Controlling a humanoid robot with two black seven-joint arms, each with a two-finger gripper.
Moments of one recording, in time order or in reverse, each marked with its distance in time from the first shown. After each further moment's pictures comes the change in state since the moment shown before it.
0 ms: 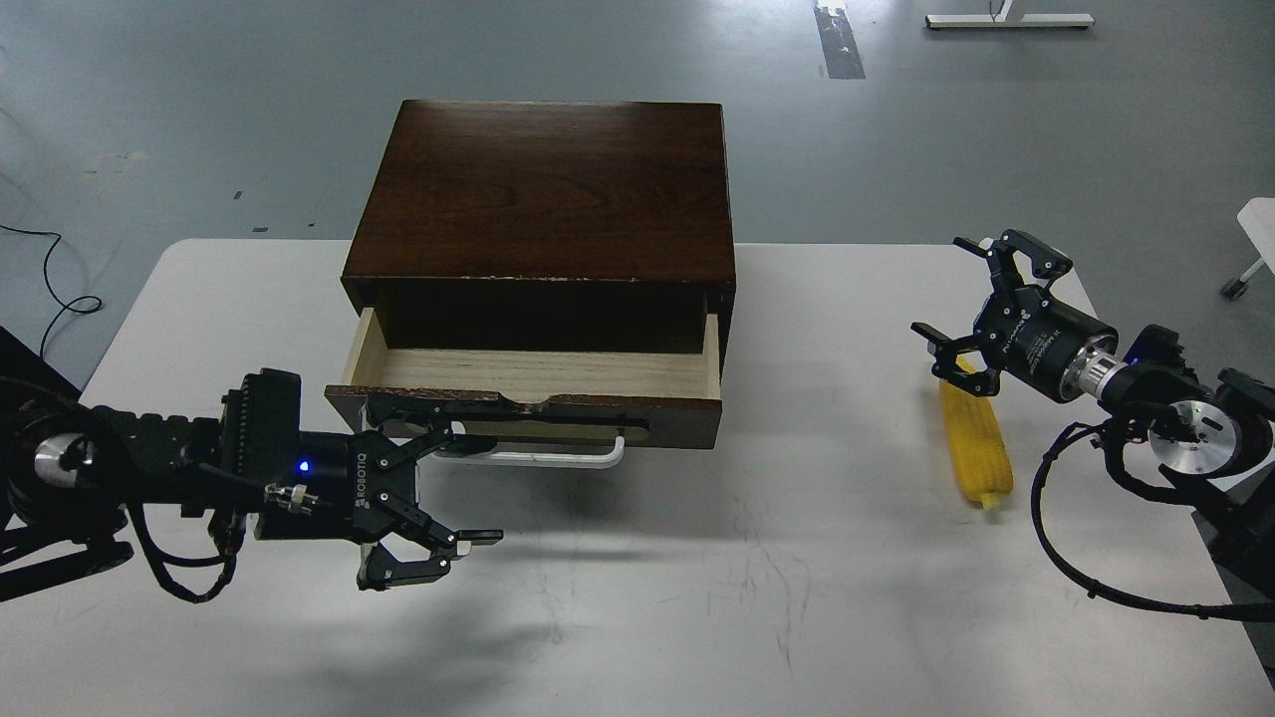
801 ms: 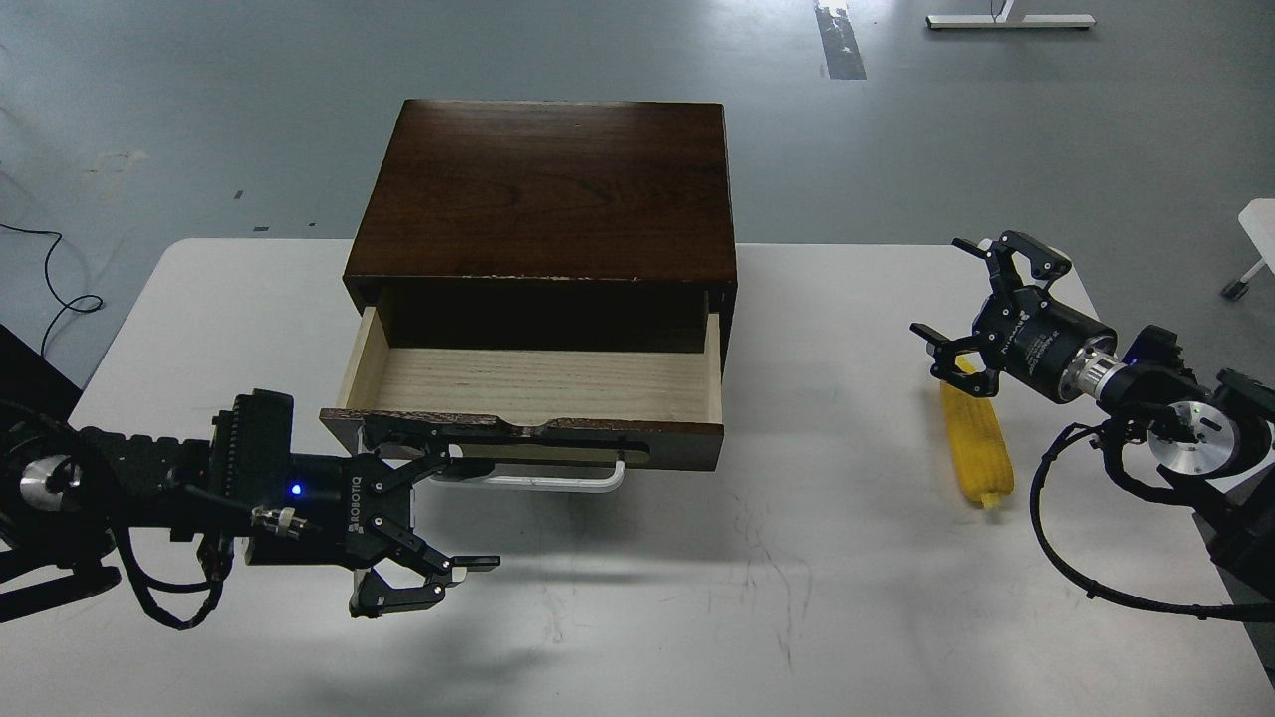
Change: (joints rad) left arm 0.026 0.035 0.002 -0.059 0.000 0.000 0.000; right arm -0.001 0.003 0.000 -0.002 0.000 0.000 0.000
